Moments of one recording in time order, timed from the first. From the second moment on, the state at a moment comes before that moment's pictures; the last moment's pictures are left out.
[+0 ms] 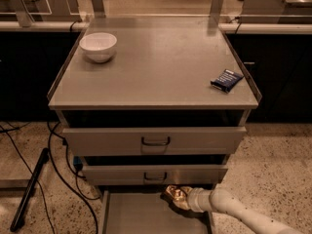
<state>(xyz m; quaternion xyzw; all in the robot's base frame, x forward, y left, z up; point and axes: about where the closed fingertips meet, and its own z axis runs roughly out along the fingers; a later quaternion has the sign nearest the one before) 0.536 -0.128 0.239 -0.44 0.81 0.19 0.34</state>
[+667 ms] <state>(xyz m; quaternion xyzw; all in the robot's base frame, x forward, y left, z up) 0.510 -0.143 0.260 -0.51 0.78 0.23 0.27</state>
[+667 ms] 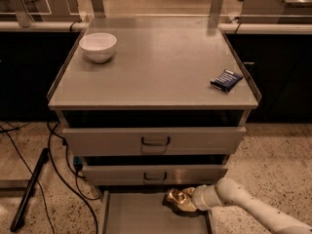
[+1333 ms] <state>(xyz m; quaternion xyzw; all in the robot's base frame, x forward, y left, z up) 0.467 -0.161 0.293 -0.53 0.76 0.26 0.25</state>
